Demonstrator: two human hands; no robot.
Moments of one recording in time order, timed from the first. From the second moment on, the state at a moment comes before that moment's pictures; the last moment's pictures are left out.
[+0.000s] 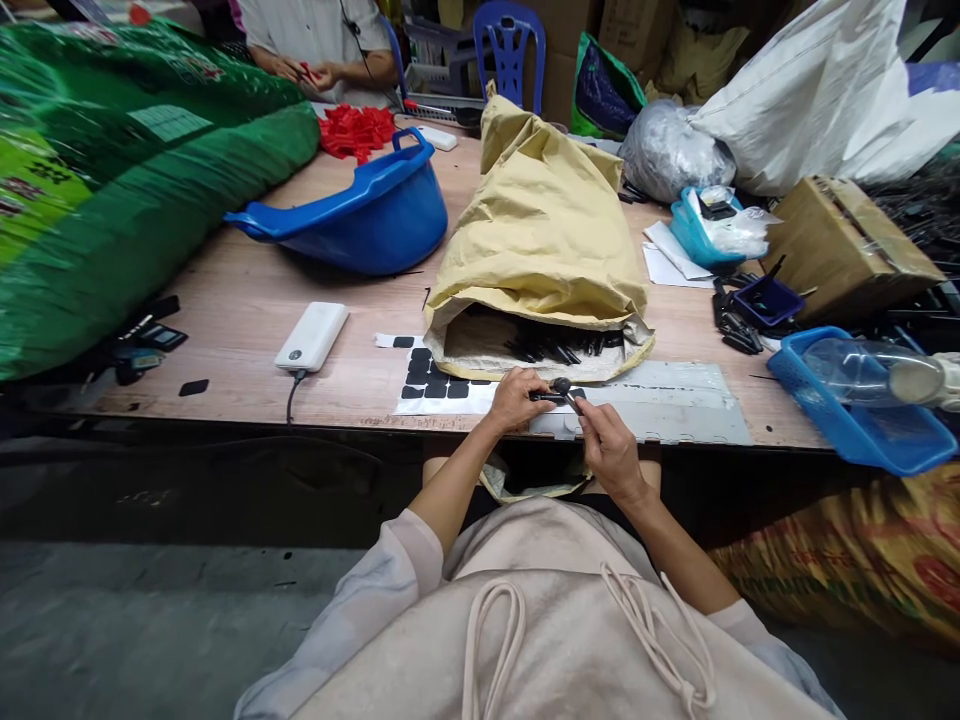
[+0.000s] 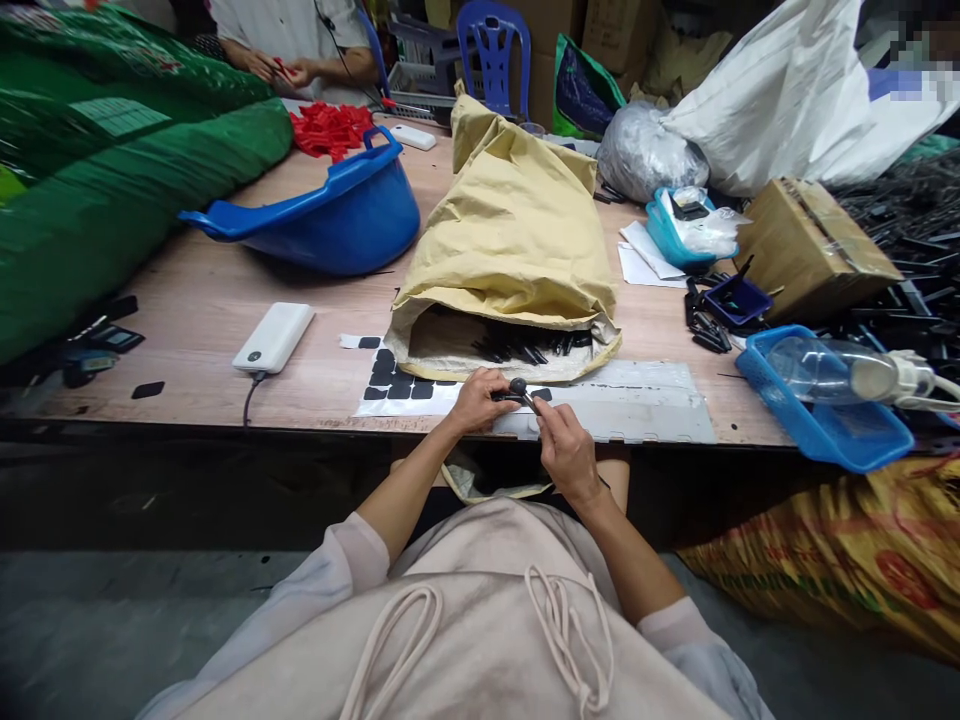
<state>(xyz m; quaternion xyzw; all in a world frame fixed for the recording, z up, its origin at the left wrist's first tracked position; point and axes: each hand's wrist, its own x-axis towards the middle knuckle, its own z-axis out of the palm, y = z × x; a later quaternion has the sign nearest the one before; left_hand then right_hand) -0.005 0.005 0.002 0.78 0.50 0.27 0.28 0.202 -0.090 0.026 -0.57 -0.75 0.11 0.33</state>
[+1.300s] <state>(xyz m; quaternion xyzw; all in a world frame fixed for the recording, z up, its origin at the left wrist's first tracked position) -0.011 0.002 -0.003 0.78 0.48 0.28 0.29 0.252 -0.038 0.001 -0.71 -0.67 -0.12 0.19</state>
